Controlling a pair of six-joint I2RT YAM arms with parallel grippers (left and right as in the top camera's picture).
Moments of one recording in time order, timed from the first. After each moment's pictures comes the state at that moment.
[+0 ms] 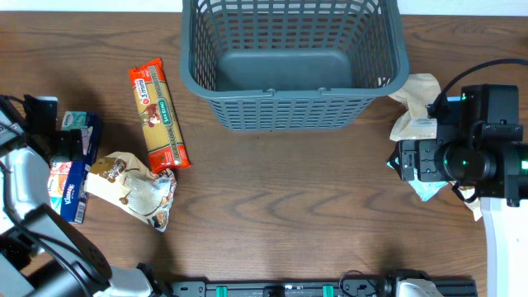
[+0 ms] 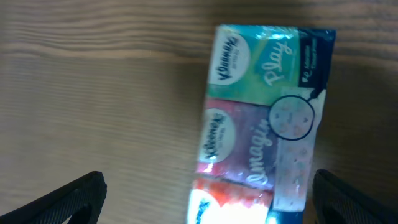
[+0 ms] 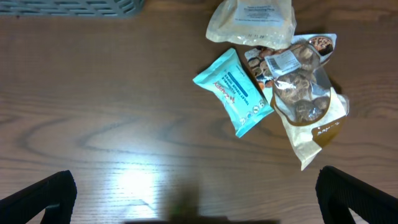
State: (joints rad) left arm 0.63 1.66 1.08 -0.43 0.07 0.59; right arm -0.04 1.21 1.48 -1.45 0.06 -0.06
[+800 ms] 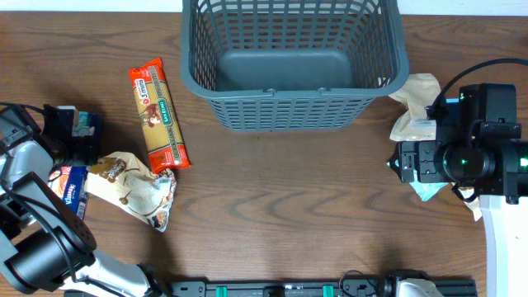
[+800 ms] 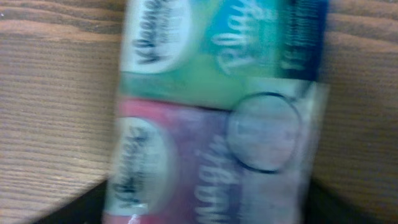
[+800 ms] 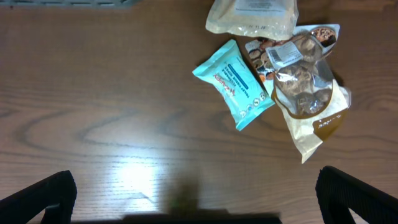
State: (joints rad) left arm 0.63 1.82 1.08 -0.42 0.21 0.56; right arm -0.04 1.22 1.48 -1.48 0.07 -0.05
